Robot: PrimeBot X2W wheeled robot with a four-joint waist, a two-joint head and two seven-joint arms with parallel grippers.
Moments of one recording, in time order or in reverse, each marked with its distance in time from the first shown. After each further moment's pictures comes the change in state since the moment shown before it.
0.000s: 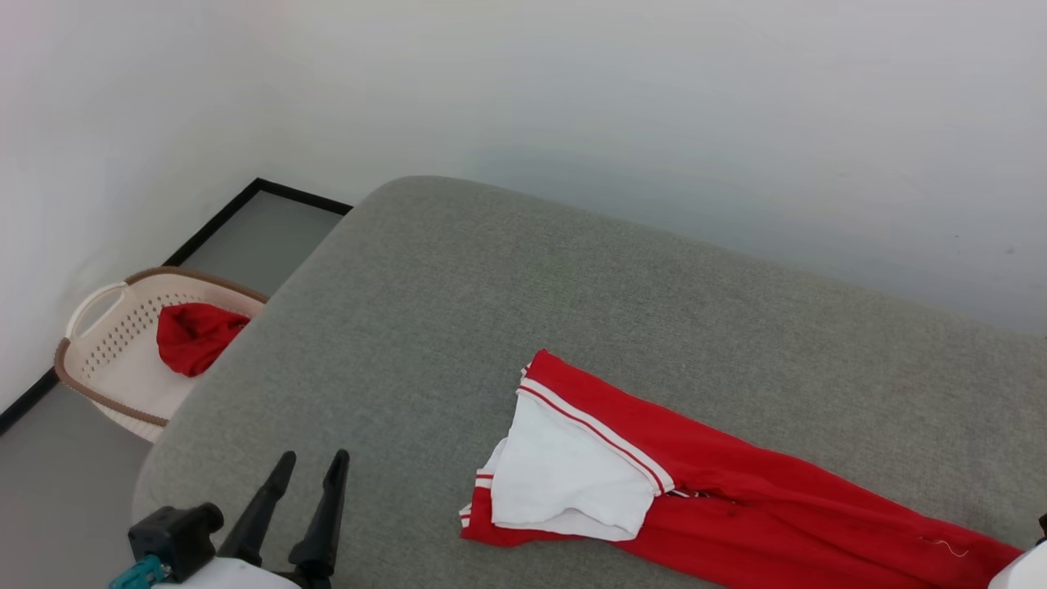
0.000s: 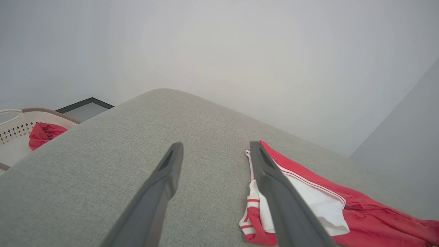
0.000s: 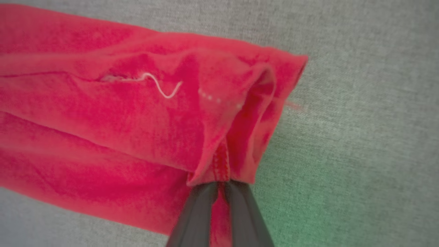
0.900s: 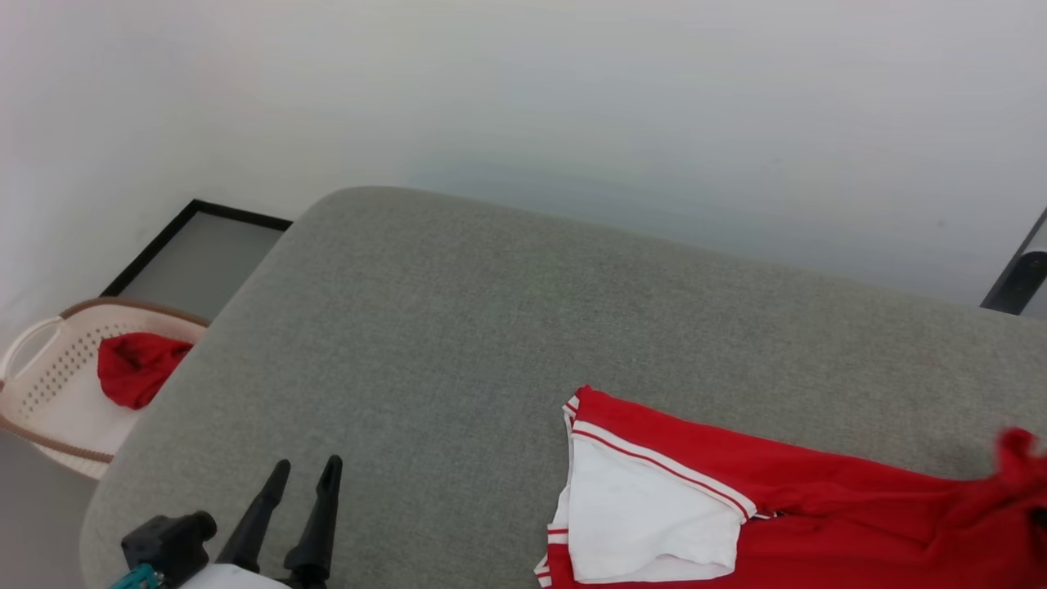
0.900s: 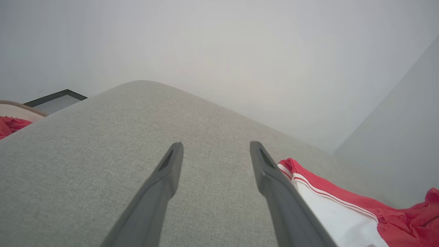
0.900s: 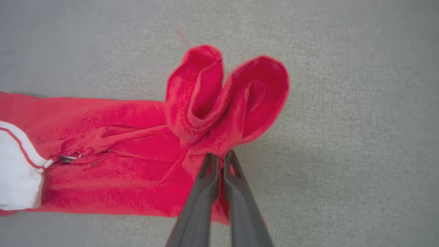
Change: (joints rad) left arm 0.009 -0.041 0.045 0.032 -0.002 -0.028 0.000; right arm -0.004 -0.154 -0.049 -0.242 0.145 0.001 0.094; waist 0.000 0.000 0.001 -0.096
